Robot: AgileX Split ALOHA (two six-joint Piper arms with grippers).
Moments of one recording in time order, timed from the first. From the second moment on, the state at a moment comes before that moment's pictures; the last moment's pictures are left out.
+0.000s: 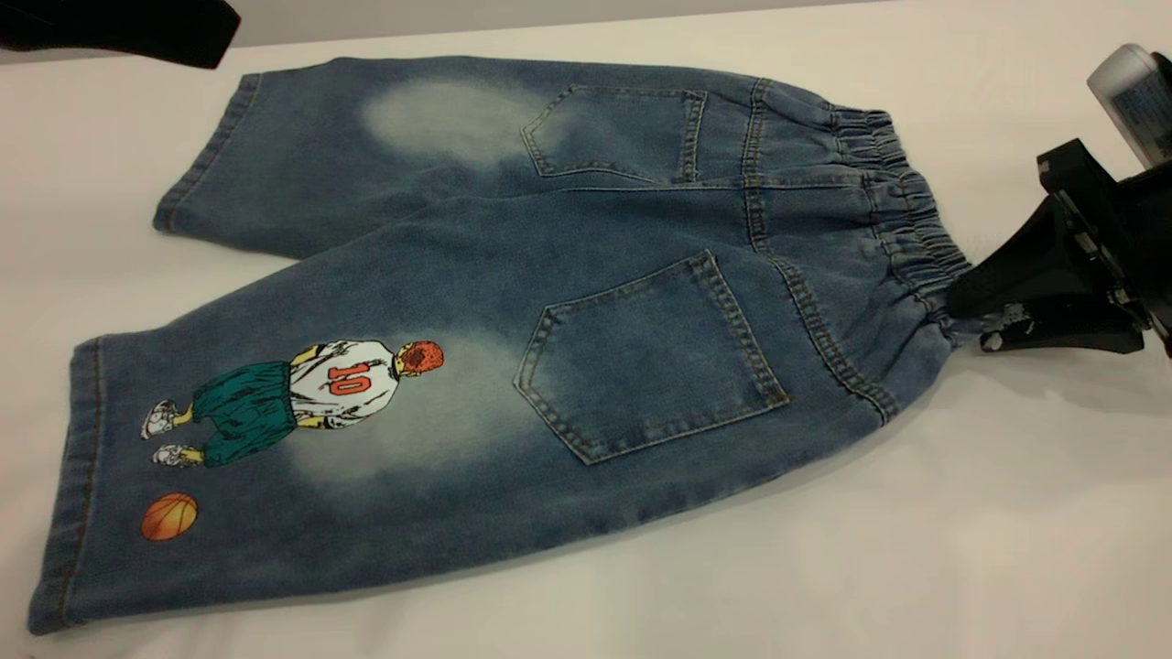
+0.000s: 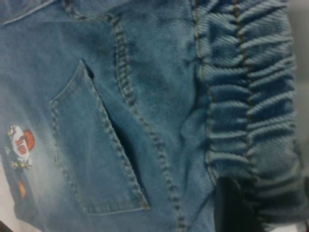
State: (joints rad) left arm -0.33 1.24 -0.72 -0.55 0.47 0.88; right arm -0.26 2.19 -0.76 1.50 0.82 -1.32
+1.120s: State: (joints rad) left arm -0.33 1.29 -0.65 -0.39 0.57 0.81; right arm -0.26 2.26 -0.76 1.66 0.92 -1.41
